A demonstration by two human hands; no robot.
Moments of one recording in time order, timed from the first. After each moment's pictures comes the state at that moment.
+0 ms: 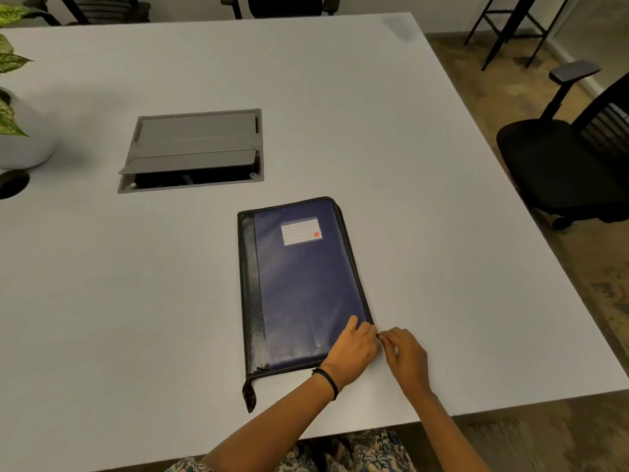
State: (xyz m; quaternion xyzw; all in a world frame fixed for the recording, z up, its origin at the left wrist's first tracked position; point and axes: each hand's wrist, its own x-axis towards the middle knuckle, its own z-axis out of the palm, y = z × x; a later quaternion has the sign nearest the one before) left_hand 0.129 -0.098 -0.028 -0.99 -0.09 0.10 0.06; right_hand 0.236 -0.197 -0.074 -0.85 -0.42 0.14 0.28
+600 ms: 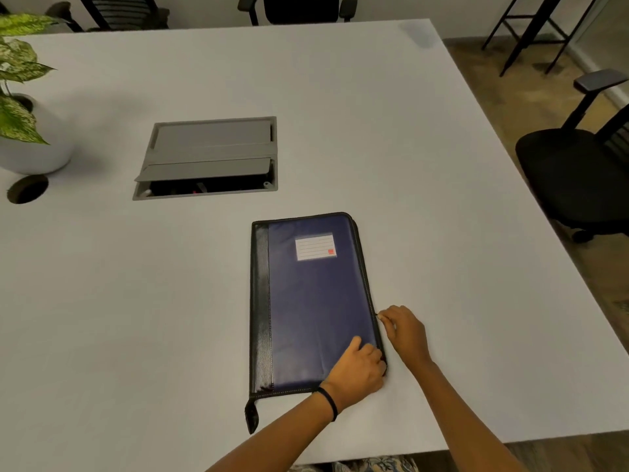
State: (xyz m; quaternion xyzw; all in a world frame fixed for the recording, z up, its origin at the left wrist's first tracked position) left_hand 0.118 -0.080 -0.032 -0.99 -0.07 0.13 0.00; right_hand 0.268 -0.114 -0.068 -0.84 -0.47 0.16 0.24
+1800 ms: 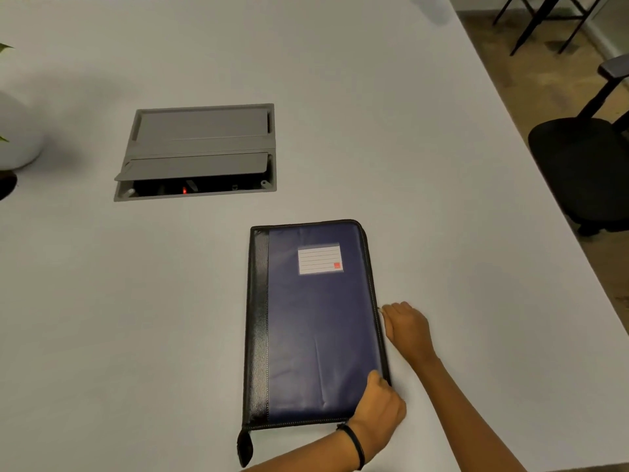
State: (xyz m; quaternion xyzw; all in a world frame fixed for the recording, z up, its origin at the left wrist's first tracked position) left_hand 0.140 -0.089 -0.027 -0.95 0.01 0.32 -0.01; right_hand 0.285 -0.061 -0.060 -0.81 -0.56 0.09 0.12
